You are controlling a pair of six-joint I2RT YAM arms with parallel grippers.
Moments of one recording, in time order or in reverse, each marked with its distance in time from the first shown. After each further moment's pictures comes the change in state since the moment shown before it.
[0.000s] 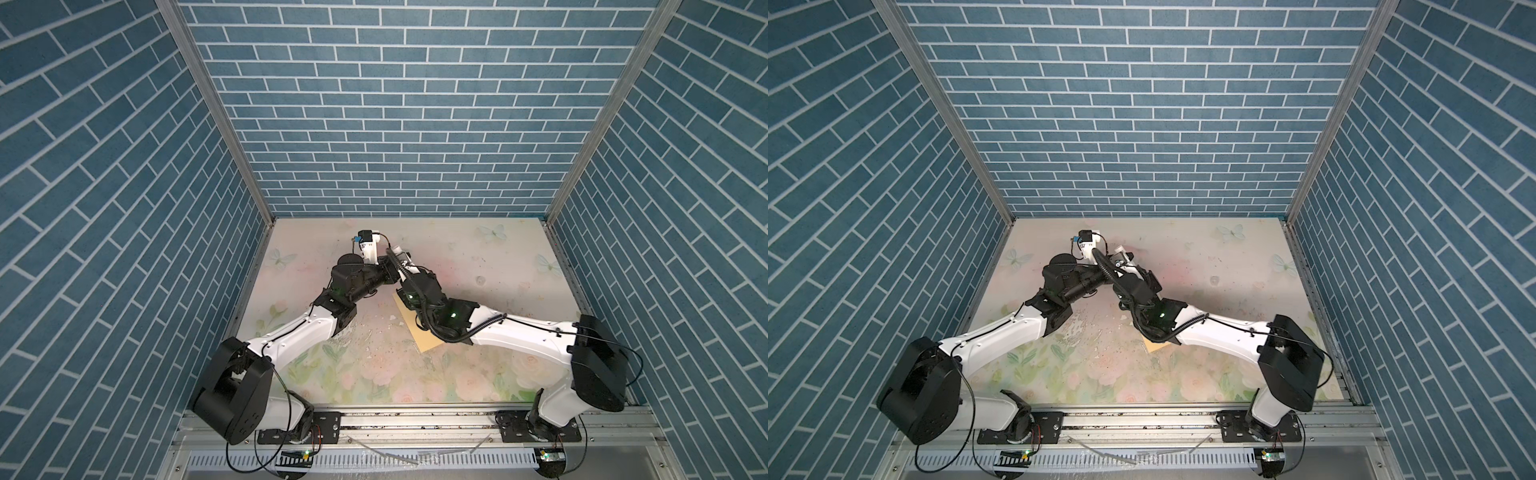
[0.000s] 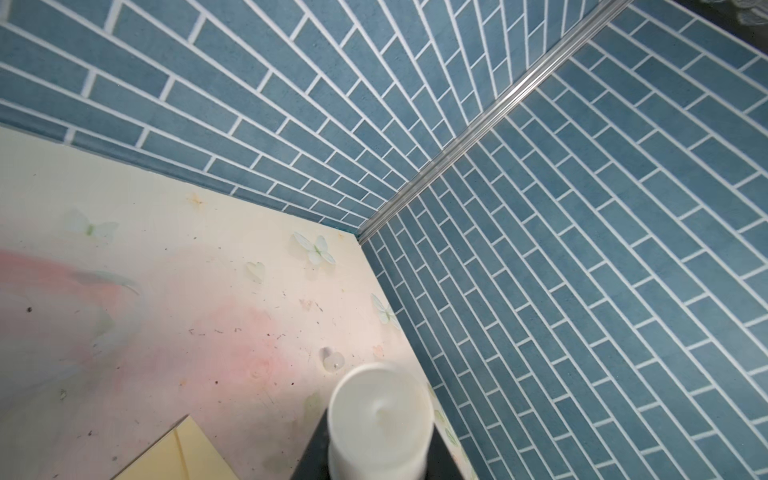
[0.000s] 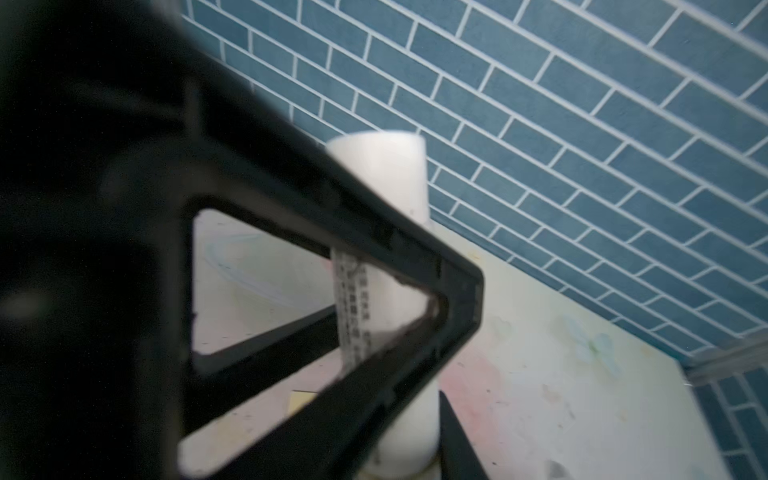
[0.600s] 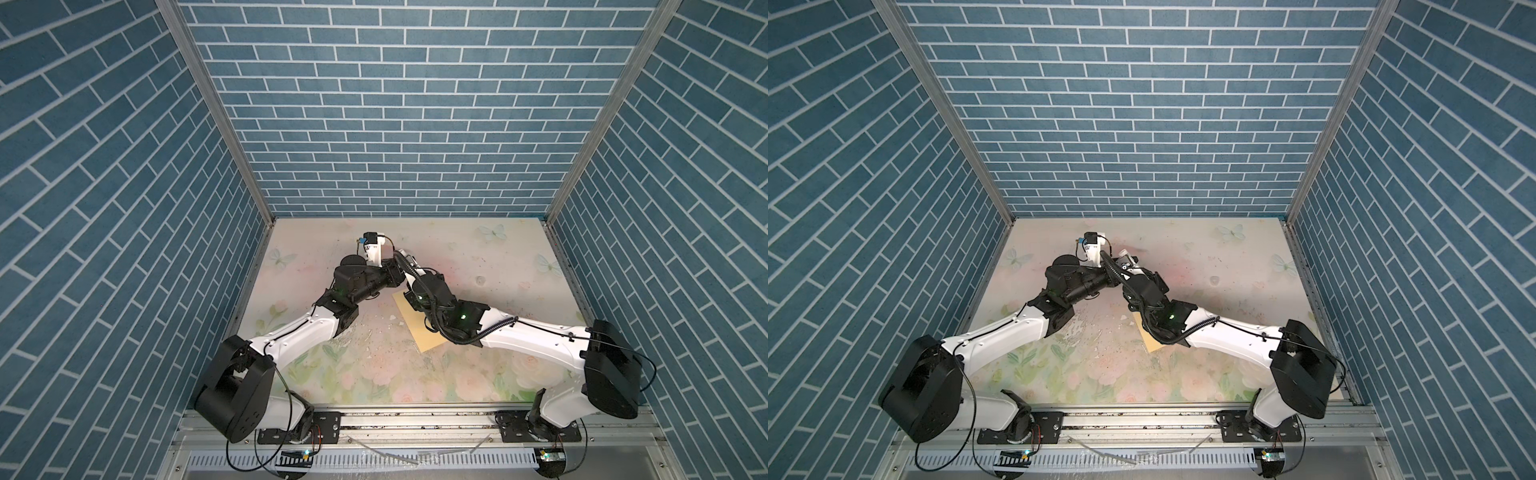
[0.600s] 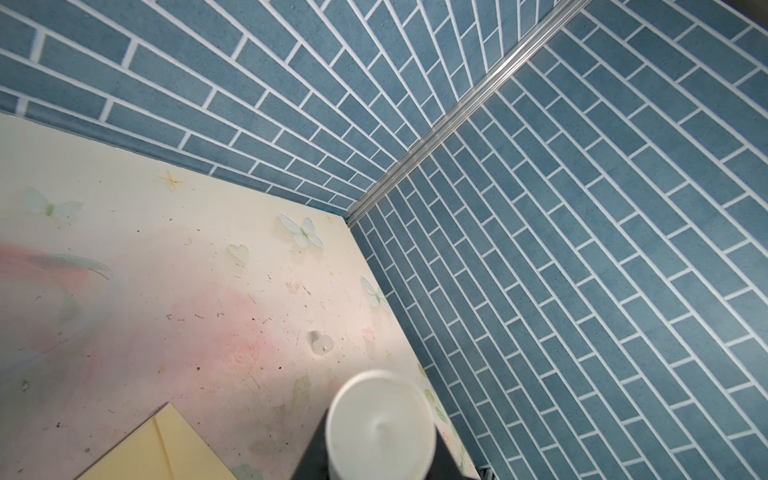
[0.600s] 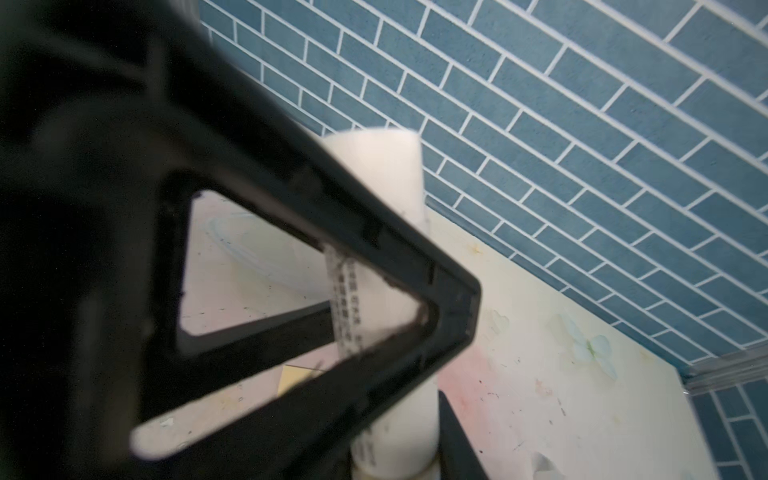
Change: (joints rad) left arm -0.017 0.004 0.000 0.019 0.050 0.000; right arm -0.060 -0.147 -0.106 -0.011 -0.245 0.021
